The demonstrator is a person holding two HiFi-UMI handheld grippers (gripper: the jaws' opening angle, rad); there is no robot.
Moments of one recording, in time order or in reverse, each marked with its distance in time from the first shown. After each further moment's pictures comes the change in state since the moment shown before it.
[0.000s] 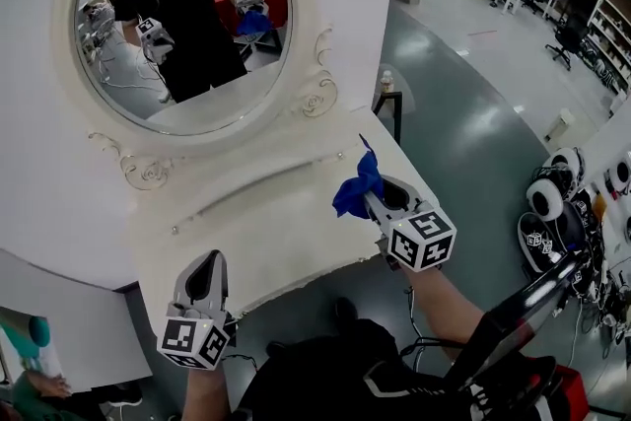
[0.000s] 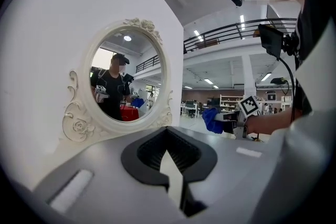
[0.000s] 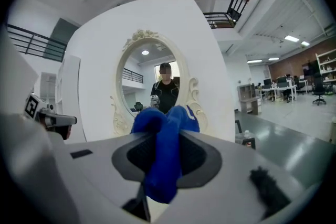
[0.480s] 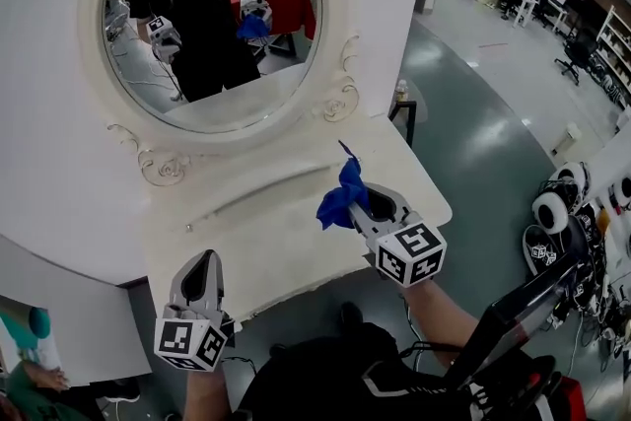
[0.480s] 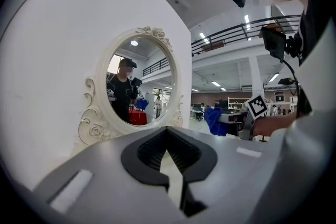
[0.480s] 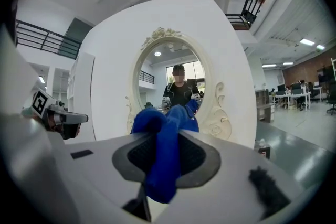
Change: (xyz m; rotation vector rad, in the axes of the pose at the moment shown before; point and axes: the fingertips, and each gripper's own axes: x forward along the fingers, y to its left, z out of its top) left arm -0.027 0.042 0.014 -0.004 -0.043 0.079; right arm 0.030 0.082 0.019 -0.087 -0.024 0.109
